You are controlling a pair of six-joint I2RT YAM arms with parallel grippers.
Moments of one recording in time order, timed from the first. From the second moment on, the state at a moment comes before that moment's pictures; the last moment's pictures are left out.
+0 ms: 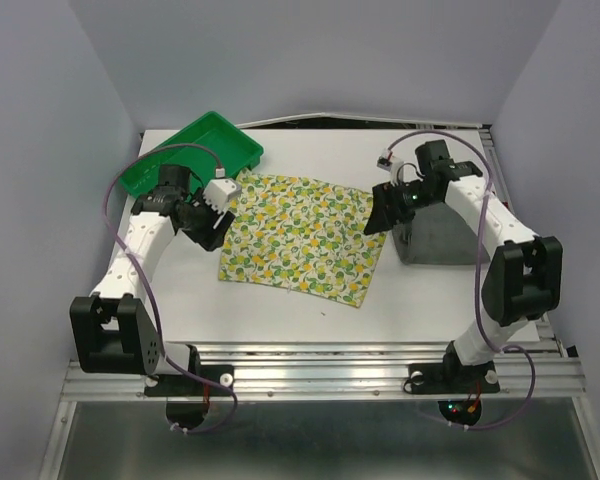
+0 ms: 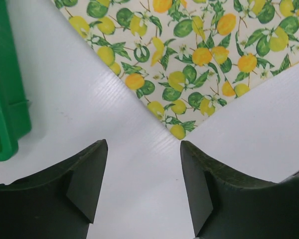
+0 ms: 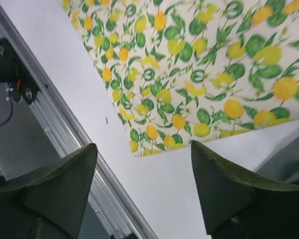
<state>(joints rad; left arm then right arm) -0.06 1.36 1.10 -0.82 0.34 0.64 0.18 1.68 1.37 -0.91 -0.80 -0.21</state>
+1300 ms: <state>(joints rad) -0.26 2.01 1.43 -0.61 0.18 0.30 0.69 1.81 1.46 -0.72 -0.57 -0.23</state>
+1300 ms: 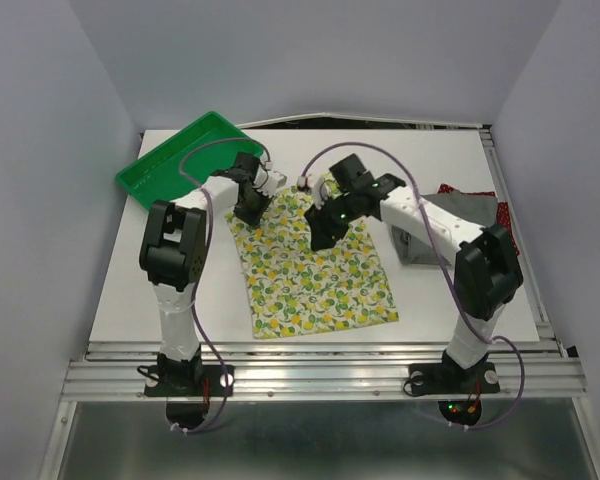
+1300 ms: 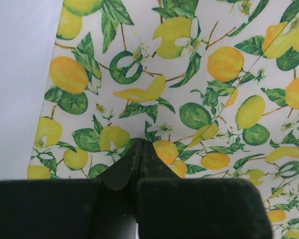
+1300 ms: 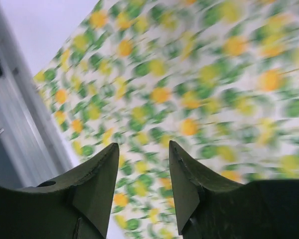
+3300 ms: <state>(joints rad) -0.18 2.13 1.79 -0.86 0.37 0.73 0.30 2.31 1.96 -0.74 -0.45 -0.84</state>
